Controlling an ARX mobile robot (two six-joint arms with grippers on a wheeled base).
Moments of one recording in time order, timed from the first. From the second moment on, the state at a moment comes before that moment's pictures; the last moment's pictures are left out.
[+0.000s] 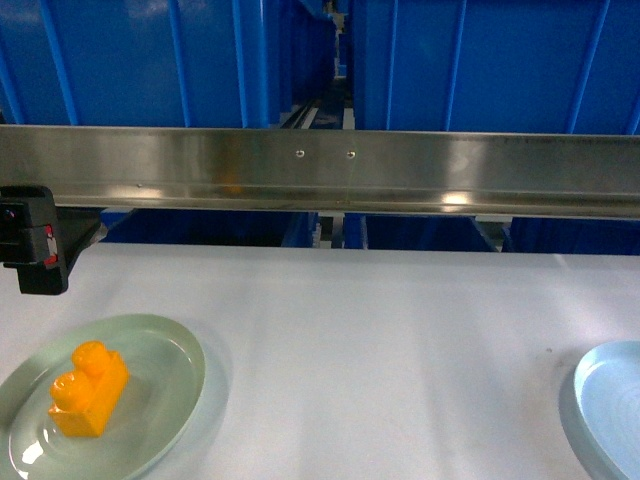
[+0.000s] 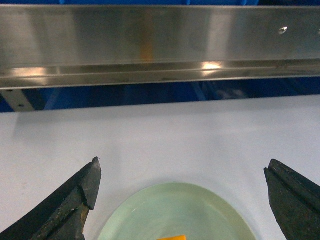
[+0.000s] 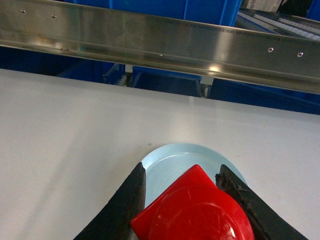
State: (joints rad) left arm 0.01 1.50 0.47 0.69 0.13 0.02; right arm 0.01 0.59 0.03 0.34 -0.05 -0.11
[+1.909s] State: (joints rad) left arm -0.10 1.67 0.39 0.72 -0.05 -0.08; right arm 0.01 0.59 0.03 0.34 -0.05 -0.11
